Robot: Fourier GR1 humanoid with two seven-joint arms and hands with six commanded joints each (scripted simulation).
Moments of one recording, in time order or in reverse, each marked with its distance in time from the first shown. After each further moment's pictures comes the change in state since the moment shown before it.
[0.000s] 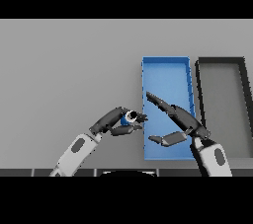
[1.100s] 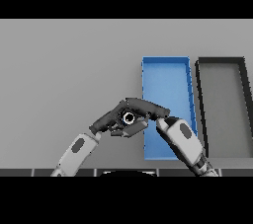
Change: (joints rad) left arm 0.008 -0.025 0.039 -0.011 -0.082 -0.087 0.058; right arm -0.402 0.192 0.177 0.265 -0.056 0.103 0.180
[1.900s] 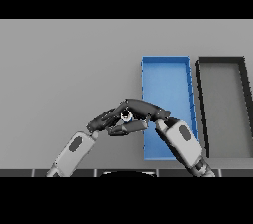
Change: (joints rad) left arm -0.024 0.046 0.003 0.002 -0.068 -0.068 -0.099; right arm 0.018 0.026 -0.008 -0.016 0.060 0.015 -0.083
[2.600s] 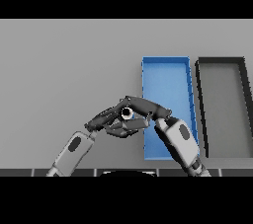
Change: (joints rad) left arm 0.018 0.001 0.019 0.017 0.000 0.025 0.114; right arm -0.006 0.059 -0.052 -0.012 -0.010 0.009 0.001
